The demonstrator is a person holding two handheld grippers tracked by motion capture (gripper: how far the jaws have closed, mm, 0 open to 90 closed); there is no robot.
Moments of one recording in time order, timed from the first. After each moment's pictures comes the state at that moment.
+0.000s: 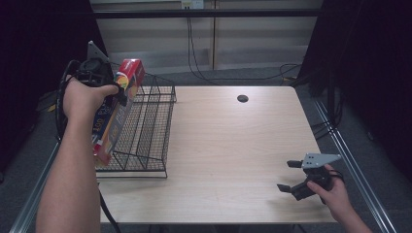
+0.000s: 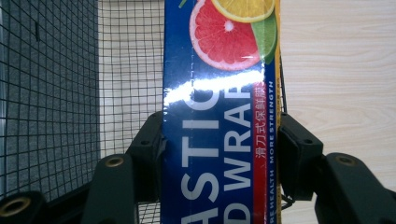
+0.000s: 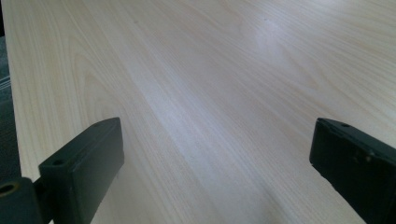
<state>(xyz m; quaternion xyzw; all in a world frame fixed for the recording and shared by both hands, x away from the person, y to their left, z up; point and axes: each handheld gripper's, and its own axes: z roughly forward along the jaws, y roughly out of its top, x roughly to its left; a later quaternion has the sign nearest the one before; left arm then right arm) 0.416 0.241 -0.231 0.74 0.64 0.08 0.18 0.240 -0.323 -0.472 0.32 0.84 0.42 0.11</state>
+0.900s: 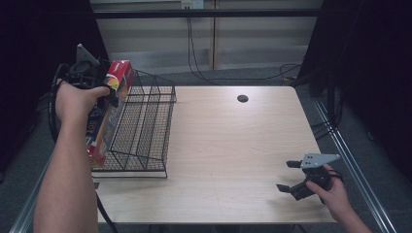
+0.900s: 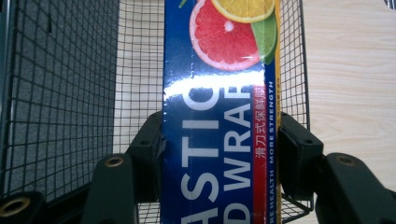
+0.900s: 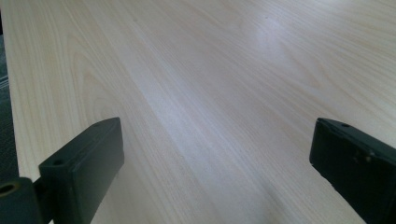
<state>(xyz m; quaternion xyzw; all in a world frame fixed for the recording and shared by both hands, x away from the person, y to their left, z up) 0.416 0.263 -0.238 0.71 0.67 0.09 0.18 0.241 -0.322 -0.474 0.32 0.84 0.42 0.11</state>
